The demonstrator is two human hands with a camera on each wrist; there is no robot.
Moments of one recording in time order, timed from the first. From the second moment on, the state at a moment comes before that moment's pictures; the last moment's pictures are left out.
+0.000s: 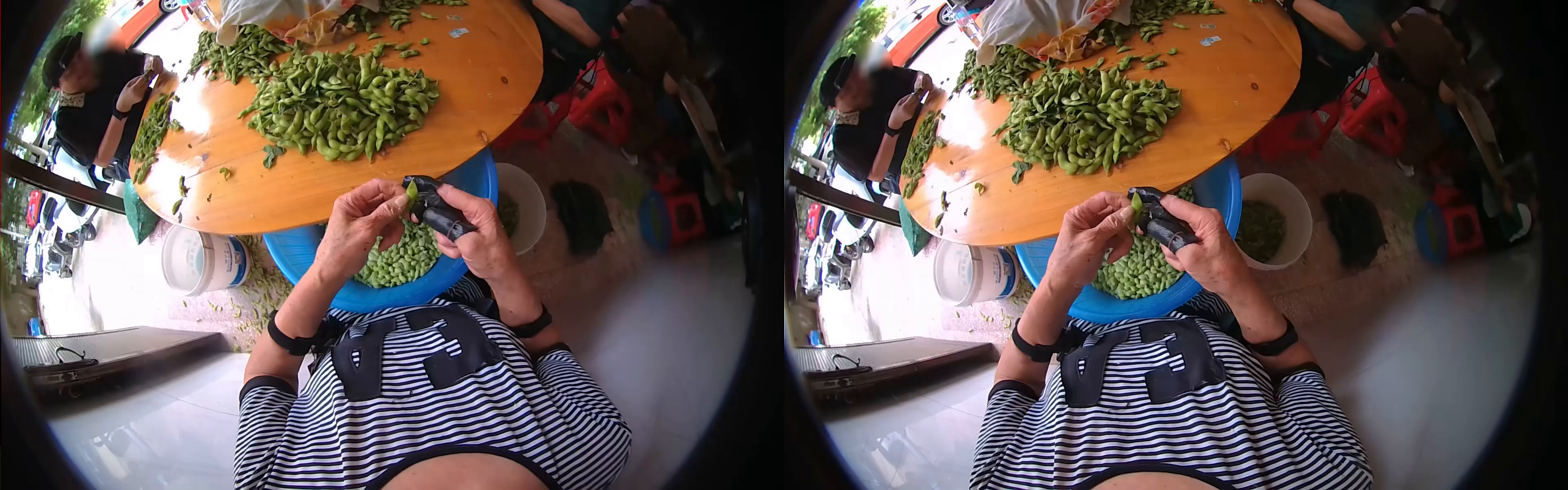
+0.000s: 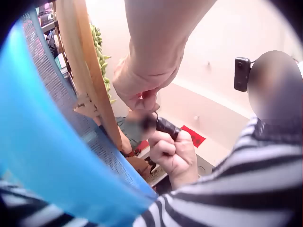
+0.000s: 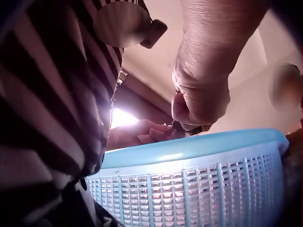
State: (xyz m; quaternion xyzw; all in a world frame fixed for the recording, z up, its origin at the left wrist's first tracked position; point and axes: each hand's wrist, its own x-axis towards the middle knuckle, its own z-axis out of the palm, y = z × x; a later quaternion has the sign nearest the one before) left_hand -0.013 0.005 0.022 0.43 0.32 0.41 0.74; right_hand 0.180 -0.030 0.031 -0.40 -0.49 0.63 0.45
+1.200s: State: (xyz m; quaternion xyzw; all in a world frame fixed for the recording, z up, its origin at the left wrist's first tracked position) left_hand -0.006 -0.007 0.014 0.64 0.43 0.36 0.52; right_hand 0.174 -0.039 0.018 -0.47 -0.63 0.40 0.47
